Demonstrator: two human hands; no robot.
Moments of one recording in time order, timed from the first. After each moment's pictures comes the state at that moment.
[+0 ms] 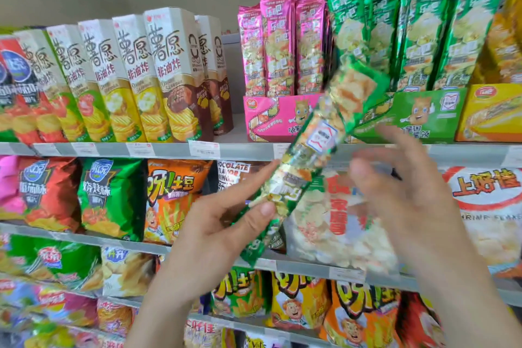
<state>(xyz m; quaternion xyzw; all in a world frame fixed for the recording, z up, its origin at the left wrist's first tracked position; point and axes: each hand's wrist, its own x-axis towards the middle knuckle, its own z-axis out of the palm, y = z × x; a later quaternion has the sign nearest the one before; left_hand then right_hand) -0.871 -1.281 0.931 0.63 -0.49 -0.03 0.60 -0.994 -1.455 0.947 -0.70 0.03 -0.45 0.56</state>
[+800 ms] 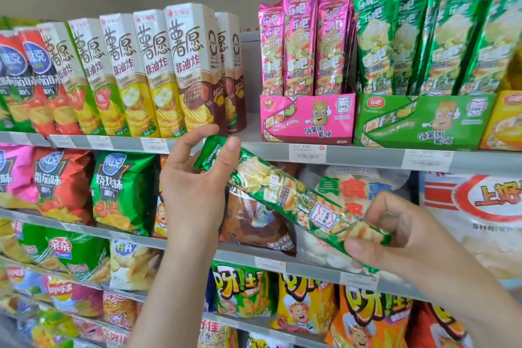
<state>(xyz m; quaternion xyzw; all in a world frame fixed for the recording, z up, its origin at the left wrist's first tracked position) -0.844 -1.291 0.949 0.58 -0.22 0.16 0.77 -0.999 -1.476 0.921 -0.80 0.04 -0.20 0.57</state>
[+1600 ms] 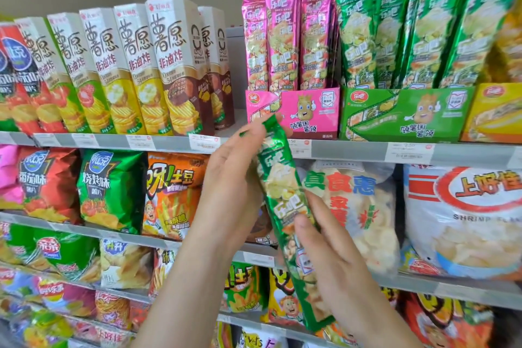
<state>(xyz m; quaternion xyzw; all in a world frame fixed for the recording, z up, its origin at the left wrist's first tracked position) -0.863 -1.334 0.955 0.42 -0.34 -0.16 0.82 -0.973 -1.417 0.891 -0.74 0.00 -0.24 0.63</state>
